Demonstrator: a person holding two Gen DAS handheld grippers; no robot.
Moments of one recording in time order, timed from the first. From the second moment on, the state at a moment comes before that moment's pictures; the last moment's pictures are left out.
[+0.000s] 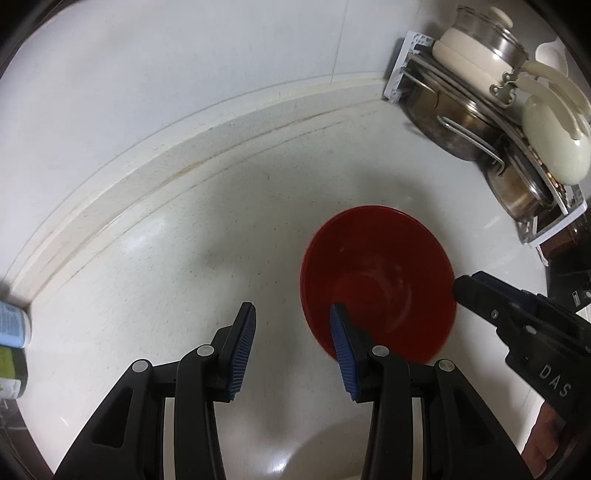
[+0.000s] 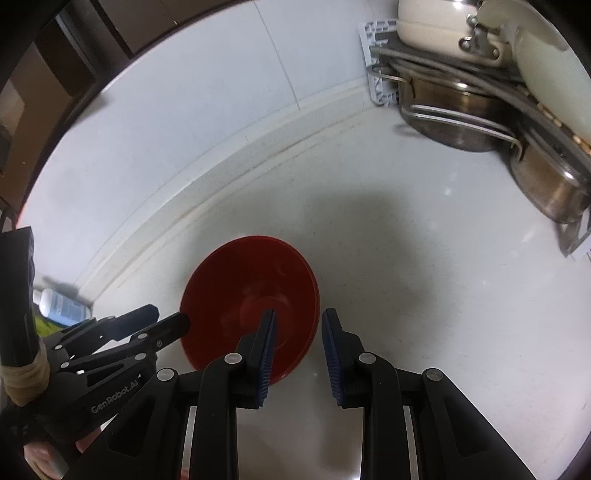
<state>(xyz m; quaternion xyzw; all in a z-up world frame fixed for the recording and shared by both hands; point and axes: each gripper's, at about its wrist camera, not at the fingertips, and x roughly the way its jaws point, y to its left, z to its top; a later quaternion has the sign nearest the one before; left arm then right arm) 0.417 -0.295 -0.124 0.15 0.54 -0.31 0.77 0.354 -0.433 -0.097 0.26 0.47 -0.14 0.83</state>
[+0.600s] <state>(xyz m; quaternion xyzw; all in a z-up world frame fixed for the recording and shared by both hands) 0.438 -0.317 -0.159 0.12 0.58 -0.32 0.74 0.379 -0.440 -0.127 0.29 0.50 -0.14 0.80</state>
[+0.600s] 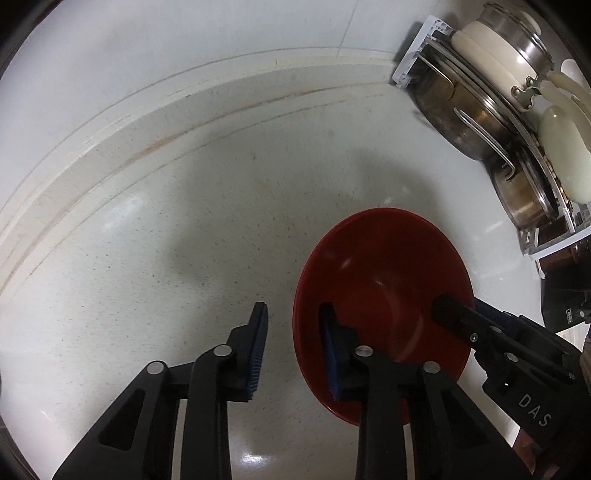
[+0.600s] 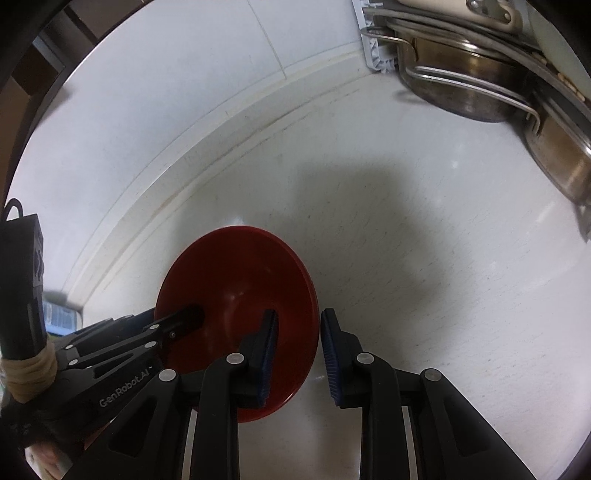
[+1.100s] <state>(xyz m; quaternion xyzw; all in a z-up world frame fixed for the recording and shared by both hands) 0.440 -0.320 -0.165 0.12 0.60 -0.31 0.73 0.379 -0.437 -0.129 0.28 0.51 -0.15 0.80</state>
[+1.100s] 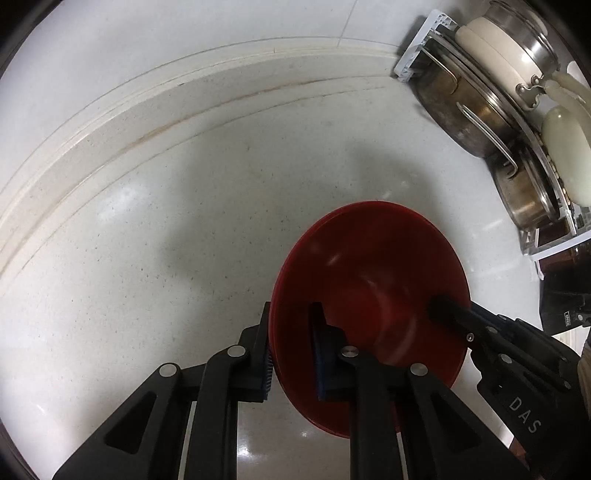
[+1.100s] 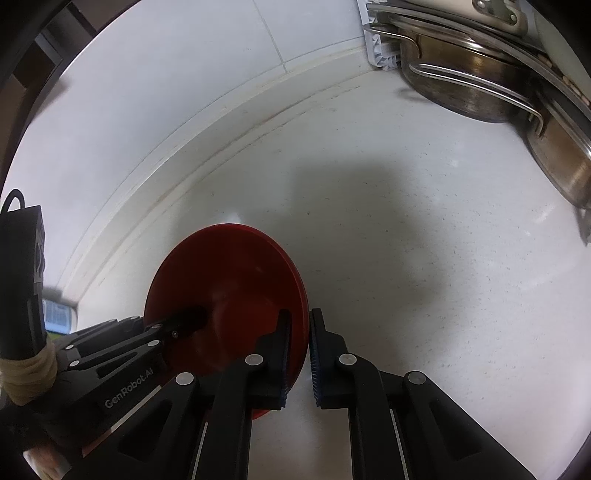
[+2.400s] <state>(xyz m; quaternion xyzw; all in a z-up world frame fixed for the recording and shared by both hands) 0.330 -0.220 -0.051 0.07 0.54 -0.30 0.78 0.285 -0.362 -0.030 0.23 0.47 -0.10 0.85</state>
